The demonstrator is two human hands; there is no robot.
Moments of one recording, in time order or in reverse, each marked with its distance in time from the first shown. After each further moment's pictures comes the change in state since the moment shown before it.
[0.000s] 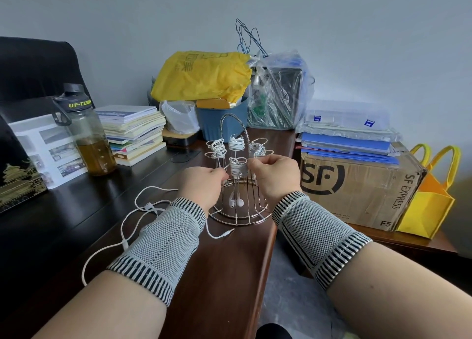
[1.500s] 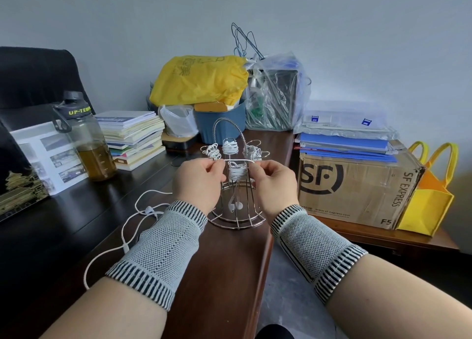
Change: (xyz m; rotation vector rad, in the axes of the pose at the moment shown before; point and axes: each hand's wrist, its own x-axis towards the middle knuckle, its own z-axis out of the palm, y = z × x) left_hand -0.011 0.013 -0.006 0.364 0.126 0.323; right_hand -0.016 0.013 -0.001 0.149 0.039 -0.111
